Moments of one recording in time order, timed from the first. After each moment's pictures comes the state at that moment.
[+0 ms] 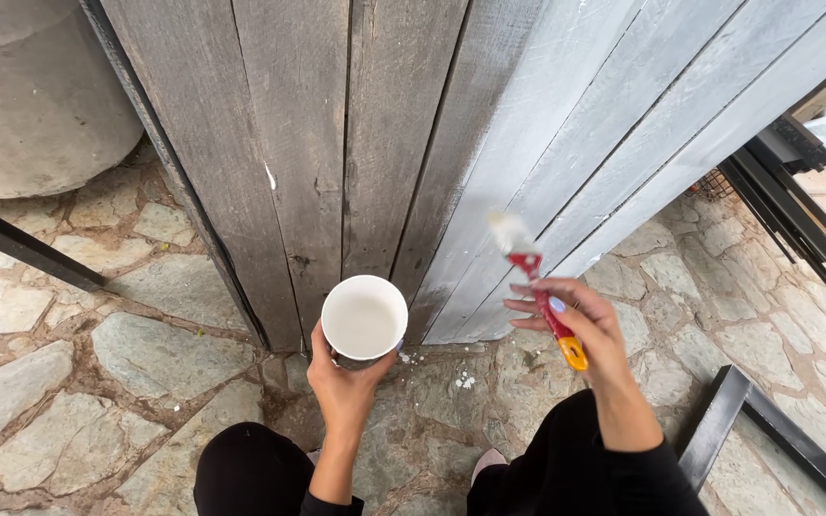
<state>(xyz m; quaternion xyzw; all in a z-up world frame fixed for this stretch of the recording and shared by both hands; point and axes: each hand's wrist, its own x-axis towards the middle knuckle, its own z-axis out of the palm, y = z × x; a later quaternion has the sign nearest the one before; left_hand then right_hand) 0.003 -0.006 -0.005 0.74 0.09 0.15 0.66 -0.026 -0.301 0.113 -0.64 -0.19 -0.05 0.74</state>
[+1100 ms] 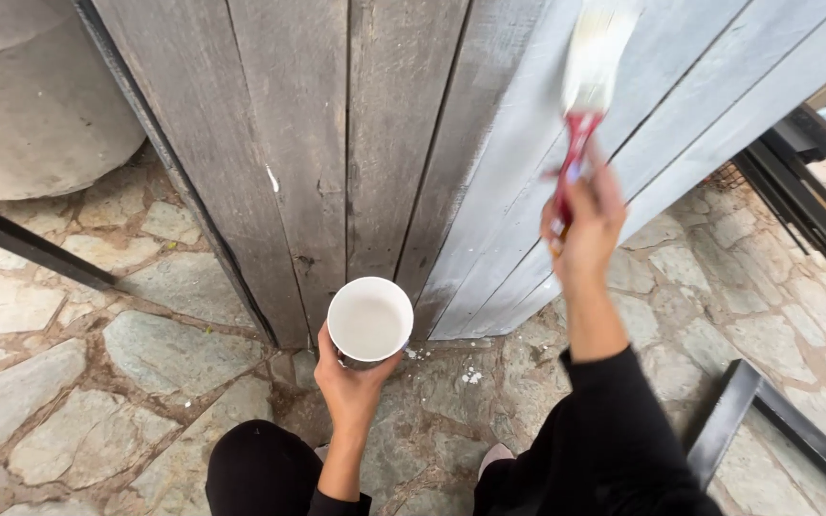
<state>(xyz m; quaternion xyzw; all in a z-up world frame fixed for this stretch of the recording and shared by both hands) 0.004 -0.006 -0.008 0.74 0.09 0.15 0.65 0.071 -0.254 0.184 -0.63 -0.03 -0.37 0.68</state>
